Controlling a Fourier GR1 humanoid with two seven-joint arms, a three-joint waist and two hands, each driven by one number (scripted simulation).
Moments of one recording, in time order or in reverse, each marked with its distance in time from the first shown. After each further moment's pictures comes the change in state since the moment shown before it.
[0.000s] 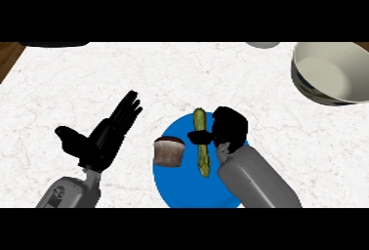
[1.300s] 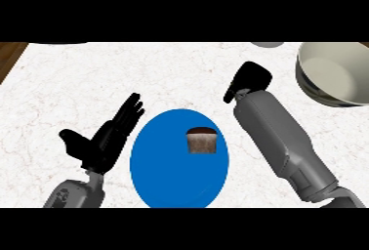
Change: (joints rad) left arm 0.027 -0.066 0.046 -0.004 -0.074 -0.058 0.015; right arm -0.406 -0.094 -0.211 0.524 0.037 -0.026 -0.083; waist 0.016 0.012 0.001
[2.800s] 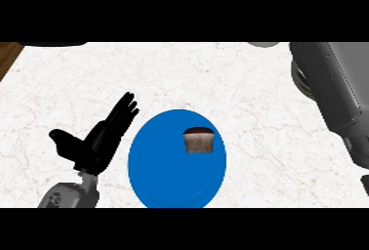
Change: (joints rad) left arm 0.025 -0.007 0.045 -0.044 -0.023 -0.018 0.043; right arm -0.239 -0.239 -0.207 -0.162 0.304 0.048 -0.001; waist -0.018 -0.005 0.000
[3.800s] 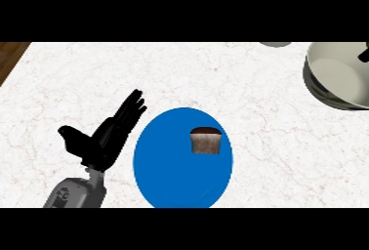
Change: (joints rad) left arm -0.035 -0.038 0.000 0.015 -0.028 -0.032 0.008; right arm 0.071 -0.271 -0.233 0.501 -0.019 -0.247 -0.291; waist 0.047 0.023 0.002
